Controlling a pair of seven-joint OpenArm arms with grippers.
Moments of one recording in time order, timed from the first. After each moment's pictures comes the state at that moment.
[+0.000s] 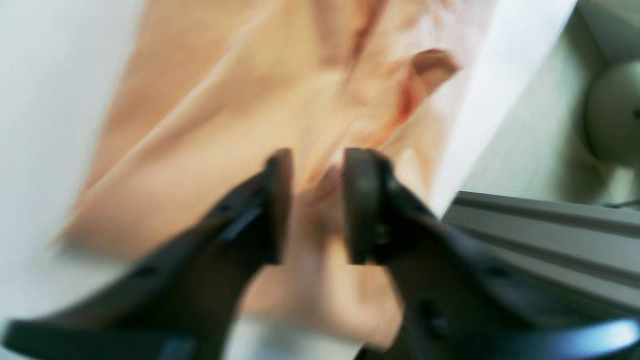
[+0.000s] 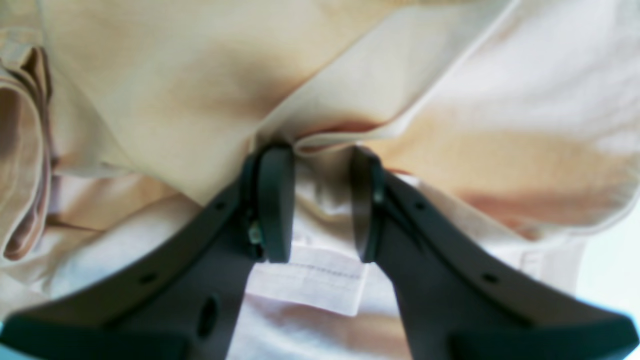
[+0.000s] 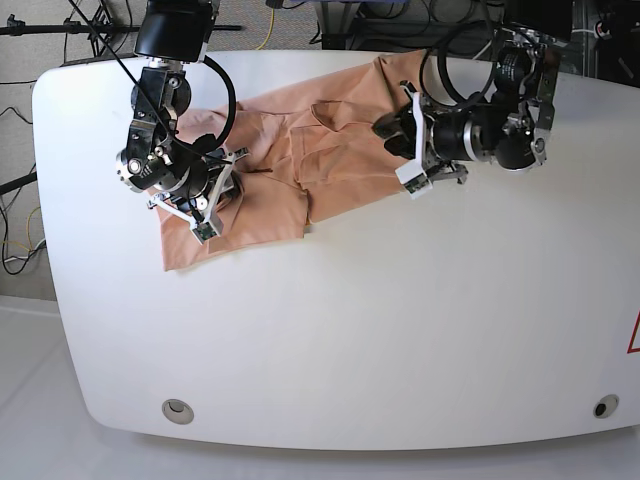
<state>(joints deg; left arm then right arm) 7.2 -17.4 8.1 103.9 -45.3 -39.3 73.9 0.3 3.1 13.9 90.6 8.1 39.8 -63.4</state>
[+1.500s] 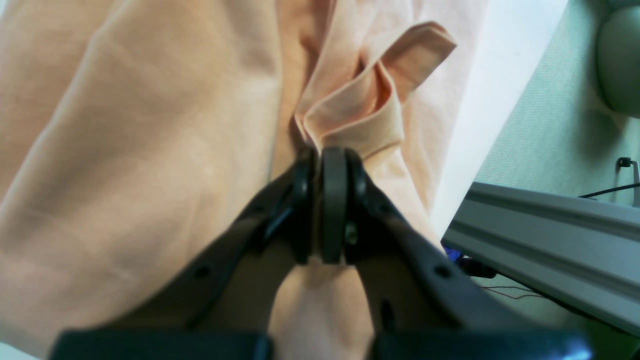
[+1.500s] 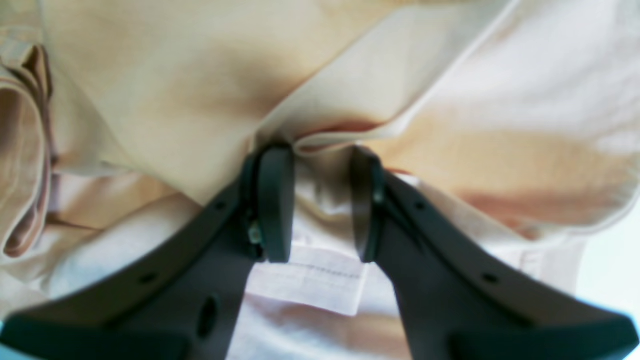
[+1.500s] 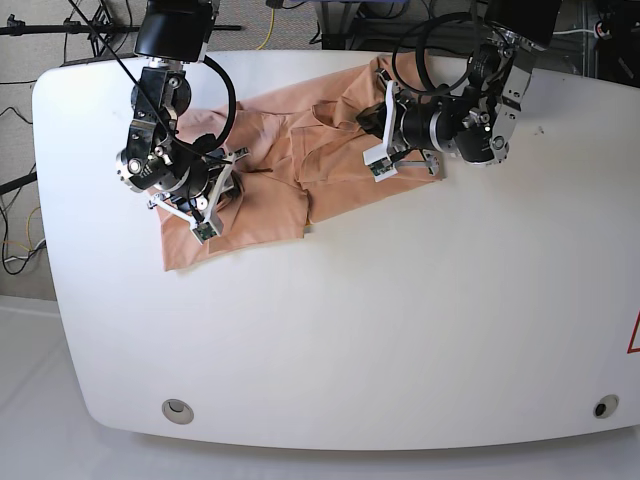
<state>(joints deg) 5.7 -15.7 16.7 98.5 -35.4 -39.5 69.3 0.3 3.1 13.9 90.6 8.1 39.8 -63.4</state>
